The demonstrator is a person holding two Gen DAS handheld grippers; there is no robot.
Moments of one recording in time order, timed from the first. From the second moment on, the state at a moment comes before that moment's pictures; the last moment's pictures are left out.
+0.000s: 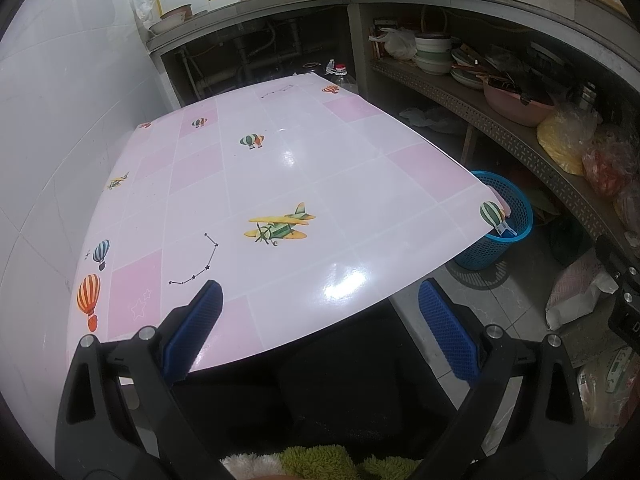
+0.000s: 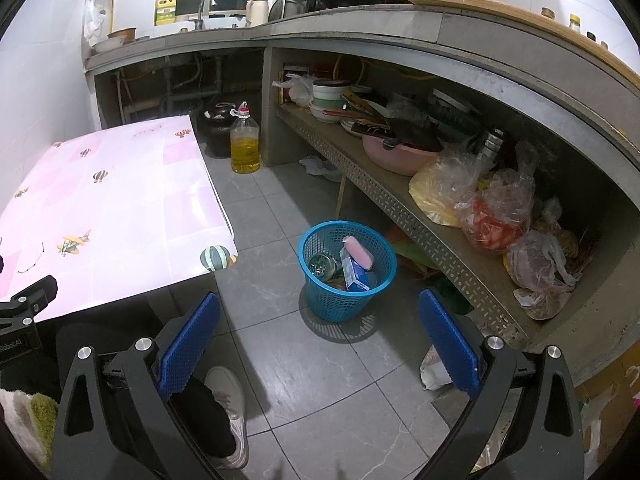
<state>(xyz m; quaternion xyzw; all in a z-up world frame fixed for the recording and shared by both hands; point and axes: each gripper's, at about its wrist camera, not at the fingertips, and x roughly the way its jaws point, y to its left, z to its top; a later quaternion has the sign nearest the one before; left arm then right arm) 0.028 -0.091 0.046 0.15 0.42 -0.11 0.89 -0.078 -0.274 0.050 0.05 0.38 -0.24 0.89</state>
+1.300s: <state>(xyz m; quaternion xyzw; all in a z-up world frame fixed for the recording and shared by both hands) 0.026 -0.093 0.048 0.15 0.42 -0.11 0.89 -0.078 -0.273 0.050 0.05 0.38 -0.24 0.89</state>
